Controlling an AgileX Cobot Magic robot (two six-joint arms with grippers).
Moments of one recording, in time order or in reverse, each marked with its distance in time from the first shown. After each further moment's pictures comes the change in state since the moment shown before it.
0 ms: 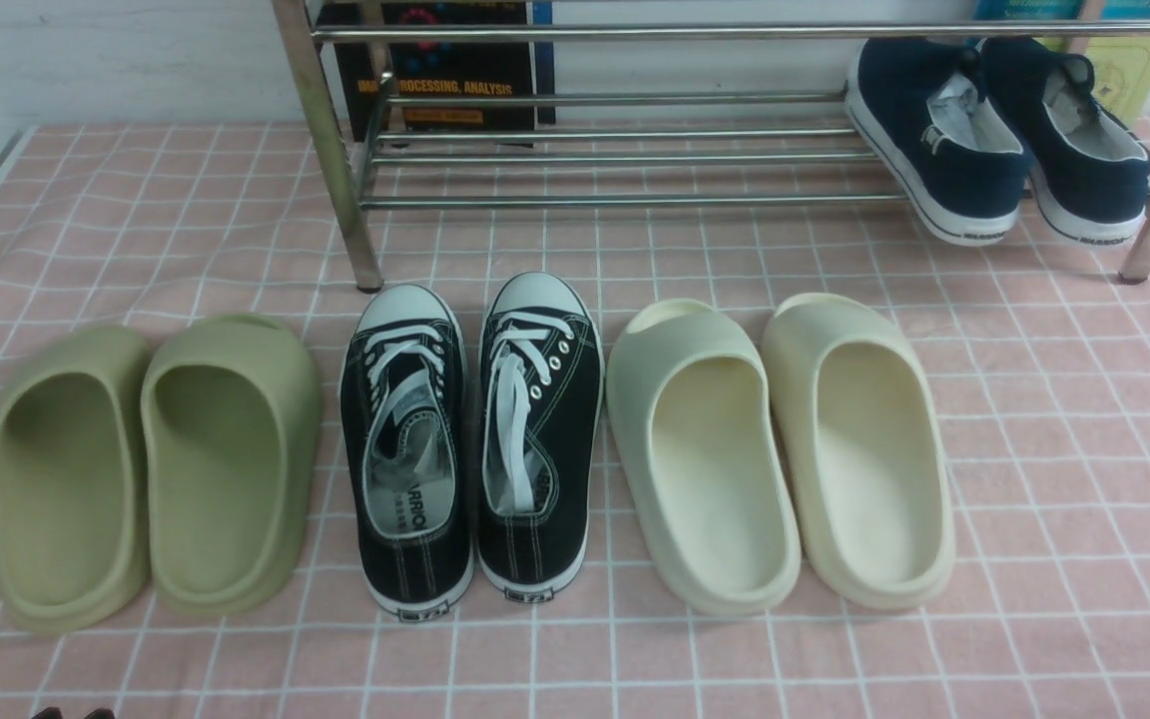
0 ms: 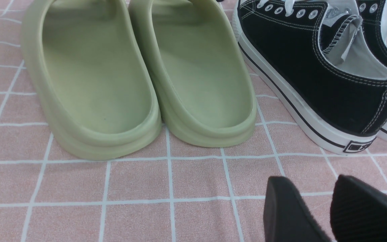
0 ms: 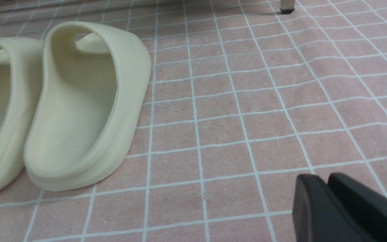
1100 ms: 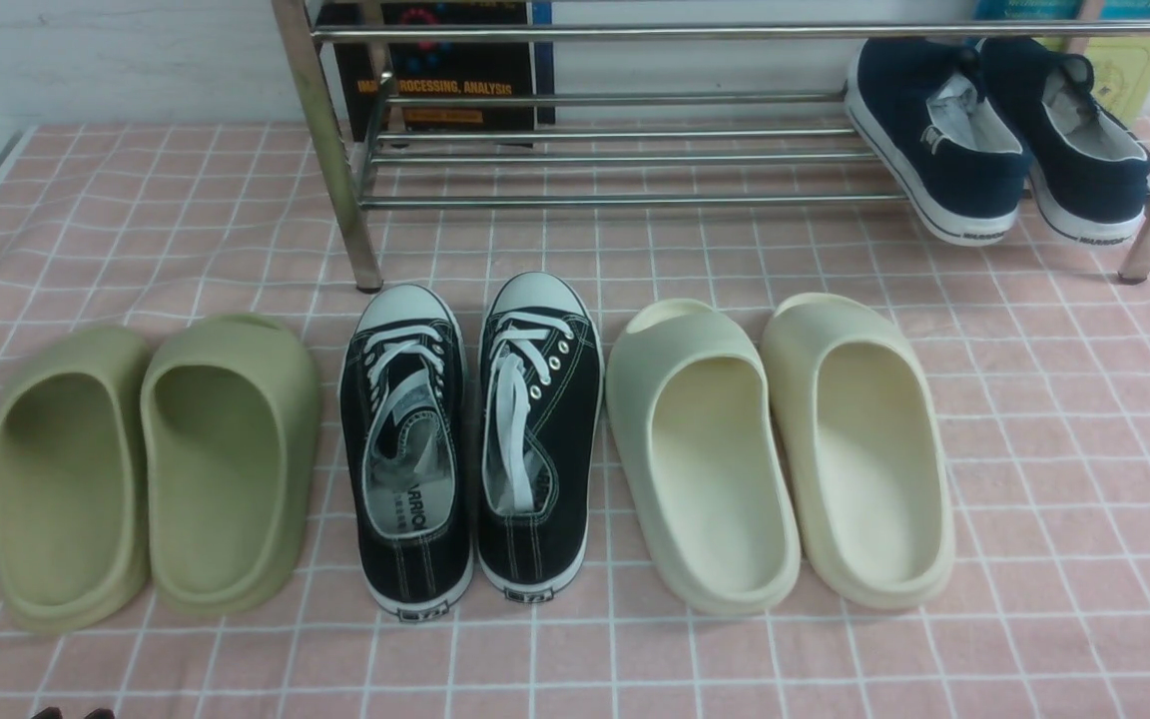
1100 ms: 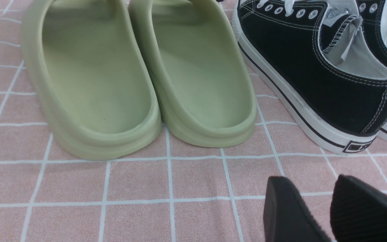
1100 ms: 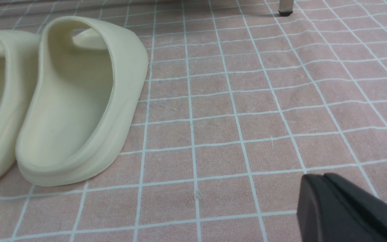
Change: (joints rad) right arm 0.000 0.000 0.000 -0.032 -0.001 -0.012; left arm 0.000 0.000 0.000 0.000 0.000 0.000
